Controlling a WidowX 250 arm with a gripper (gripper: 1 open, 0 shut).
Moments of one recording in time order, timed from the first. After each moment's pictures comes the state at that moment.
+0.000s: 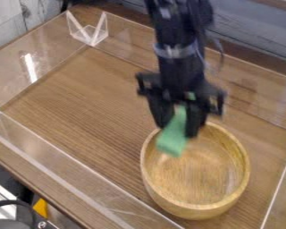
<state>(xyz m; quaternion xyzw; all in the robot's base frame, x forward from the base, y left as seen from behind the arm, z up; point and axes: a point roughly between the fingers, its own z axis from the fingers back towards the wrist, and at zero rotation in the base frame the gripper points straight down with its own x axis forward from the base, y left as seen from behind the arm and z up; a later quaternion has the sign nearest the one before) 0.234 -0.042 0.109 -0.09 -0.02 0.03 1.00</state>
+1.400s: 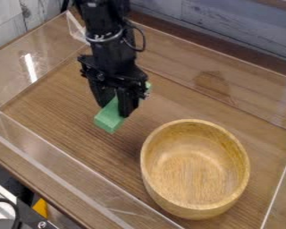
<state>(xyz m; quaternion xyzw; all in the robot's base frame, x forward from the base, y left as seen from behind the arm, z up) 0.235 0.044 0.076 -0.05 -0.02 0.00 1.00</state>
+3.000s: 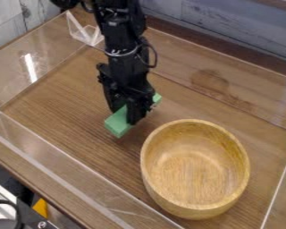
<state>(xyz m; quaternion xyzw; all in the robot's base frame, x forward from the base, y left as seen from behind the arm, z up) 0.254 0.041 0.047 -0.03 -0.01 -0.08 1.00</state>
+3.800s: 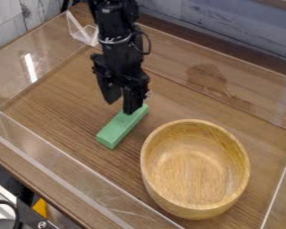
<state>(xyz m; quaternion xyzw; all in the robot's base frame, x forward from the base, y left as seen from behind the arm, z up) 0.258 0.056 0.056 -0.04 0.00 -0.05 1.00</state>
